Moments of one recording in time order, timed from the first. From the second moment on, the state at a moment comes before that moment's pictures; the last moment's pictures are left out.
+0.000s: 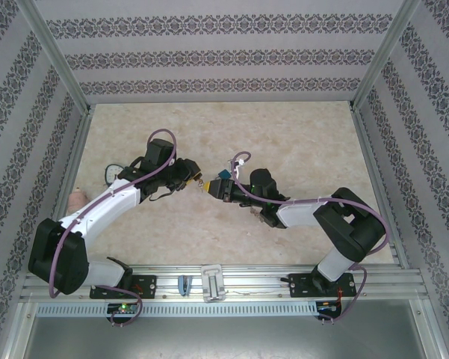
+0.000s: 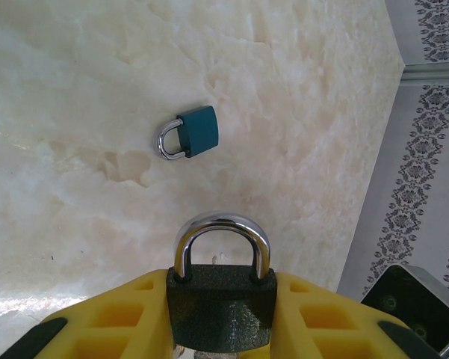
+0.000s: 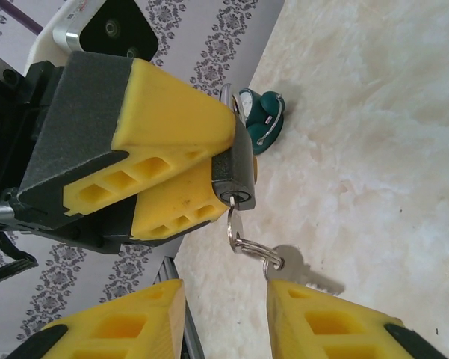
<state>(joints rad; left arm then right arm) -0.42 1.35 0.94 -0.35 0.30 -1.13 0.70 1.63 0.60 0.86 -0.51 0.99</state>
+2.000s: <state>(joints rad) -0.42 1.29 0.79 0.06 0.37 -1.16 0.66 1.74 0.65 1.10 -0.54 1.17</state>
